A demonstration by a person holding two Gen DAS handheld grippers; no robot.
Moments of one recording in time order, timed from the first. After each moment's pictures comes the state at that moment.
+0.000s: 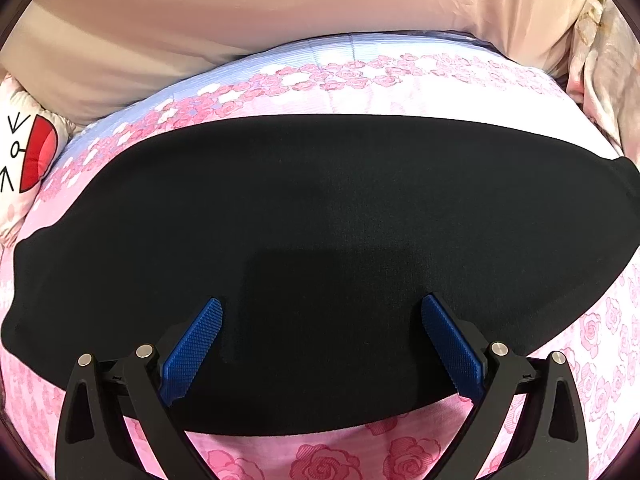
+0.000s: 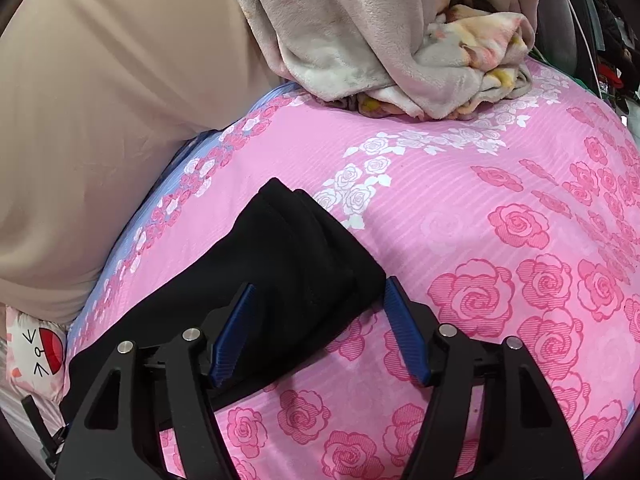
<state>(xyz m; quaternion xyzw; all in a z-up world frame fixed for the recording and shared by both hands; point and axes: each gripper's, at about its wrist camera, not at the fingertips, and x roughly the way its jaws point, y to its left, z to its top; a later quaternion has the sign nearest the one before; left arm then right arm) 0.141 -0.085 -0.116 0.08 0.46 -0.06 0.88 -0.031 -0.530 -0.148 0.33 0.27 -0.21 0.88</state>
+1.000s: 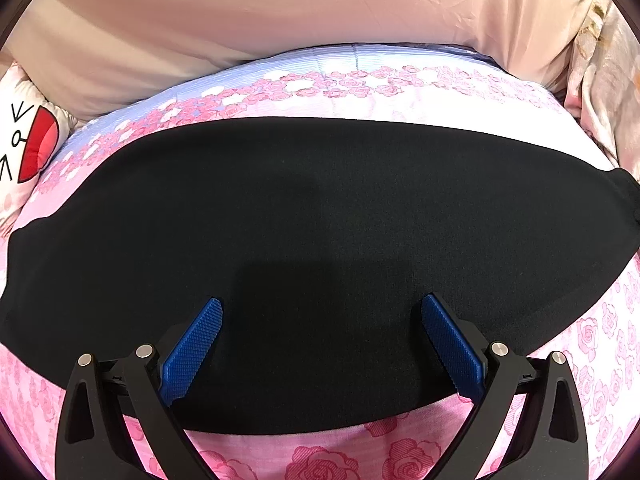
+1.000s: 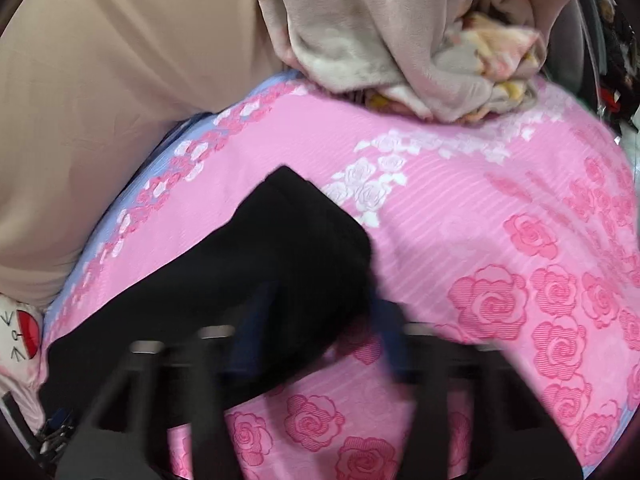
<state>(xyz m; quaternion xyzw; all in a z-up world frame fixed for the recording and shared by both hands) 0.138 -0.082 -0.119 0.07 0.44 -0.06 0.89 -0.008 -0.526 -0.154 0.33 0.30 -0.20 0.87</state>
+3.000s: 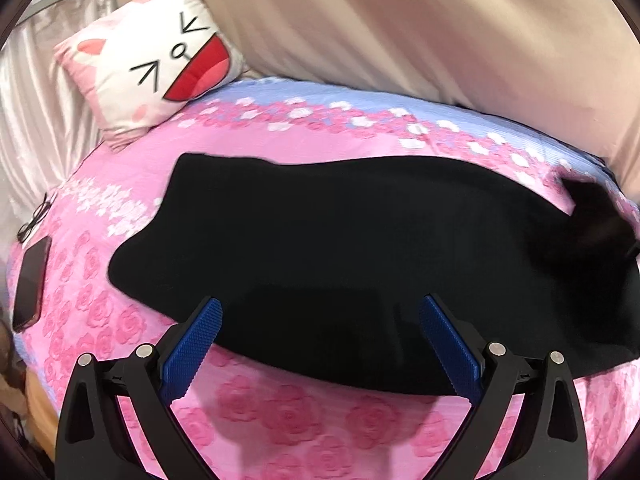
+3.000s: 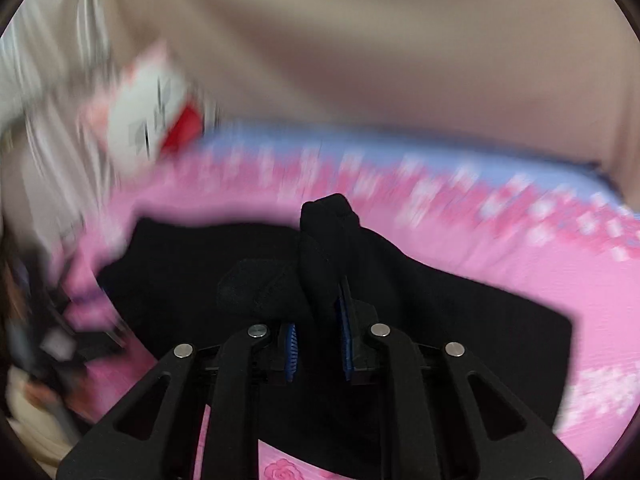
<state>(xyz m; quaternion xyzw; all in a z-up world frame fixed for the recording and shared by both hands) 0.105 0.168 -0.079 -0.05 0.41 0.11 0.91 0.195 -0.078 -0.073 -0.03 0.41 0.13 0.90</state>
